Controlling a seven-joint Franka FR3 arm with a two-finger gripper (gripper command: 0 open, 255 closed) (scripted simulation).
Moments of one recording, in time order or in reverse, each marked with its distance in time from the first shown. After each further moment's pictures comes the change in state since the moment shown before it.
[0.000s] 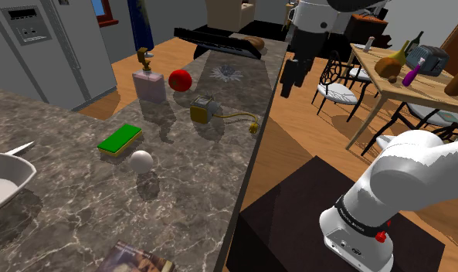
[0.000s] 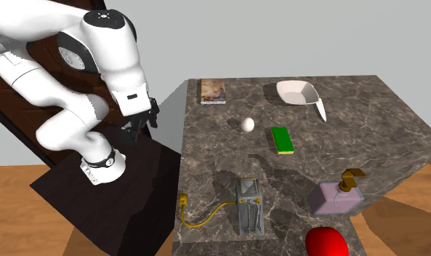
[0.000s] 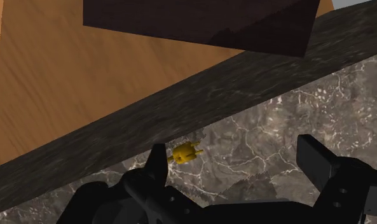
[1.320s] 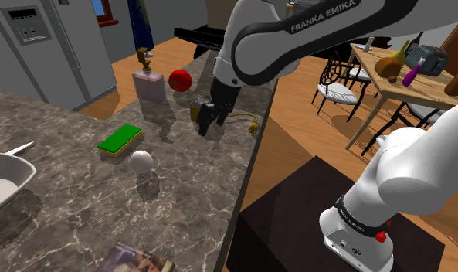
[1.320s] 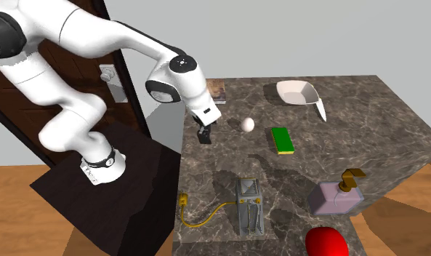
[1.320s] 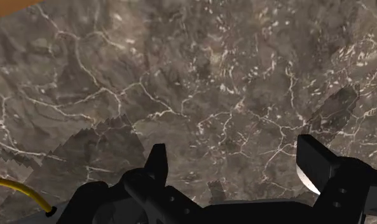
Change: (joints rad) arm 0.178 0.474 0.173 0.001 0.290 0.659 0.068
